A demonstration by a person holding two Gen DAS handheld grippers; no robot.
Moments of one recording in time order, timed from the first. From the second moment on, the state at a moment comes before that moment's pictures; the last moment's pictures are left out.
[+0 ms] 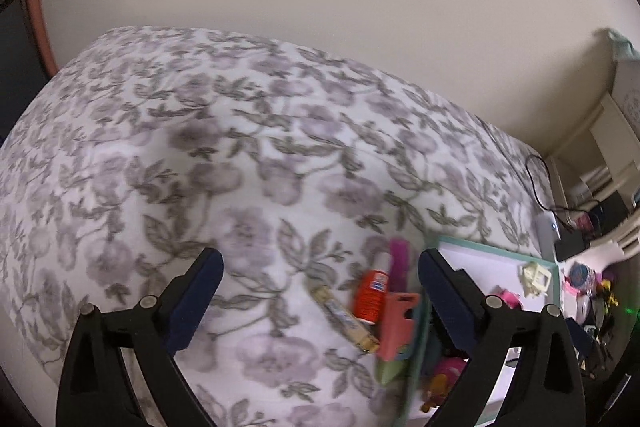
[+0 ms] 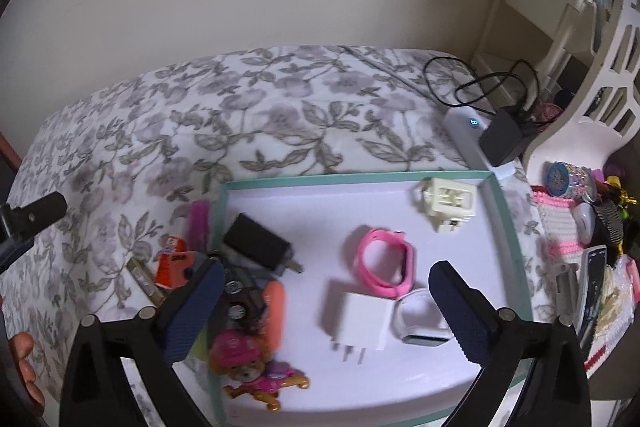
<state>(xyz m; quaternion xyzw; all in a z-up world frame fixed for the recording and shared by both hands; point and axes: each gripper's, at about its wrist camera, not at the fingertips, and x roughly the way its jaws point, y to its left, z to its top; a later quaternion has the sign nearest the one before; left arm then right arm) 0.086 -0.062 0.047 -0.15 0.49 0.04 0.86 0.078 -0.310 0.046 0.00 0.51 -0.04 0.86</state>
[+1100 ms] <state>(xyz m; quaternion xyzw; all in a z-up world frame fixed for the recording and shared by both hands) 0.096 -0.112 -0.064 -0.08 0.63 0.00 0.77 0.078 -0.284 0.023 0.02 0.55 -0.03 0.83</state>
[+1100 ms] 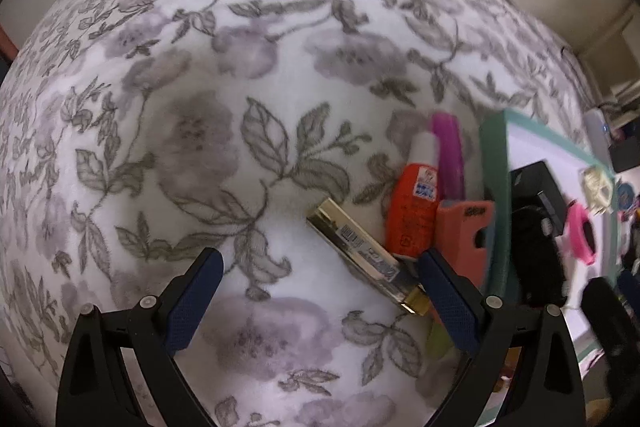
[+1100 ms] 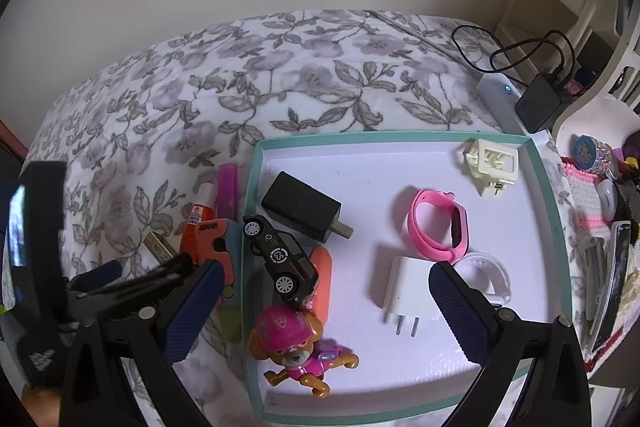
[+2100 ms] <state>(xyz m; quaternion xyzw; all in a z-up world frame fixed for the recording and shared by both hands) 0.082 -0.106 -0.071 -0.08 0.66 0.01 0.74 0.081 -0.263 0.022 0.01 0.54 0.01 0.84</state>
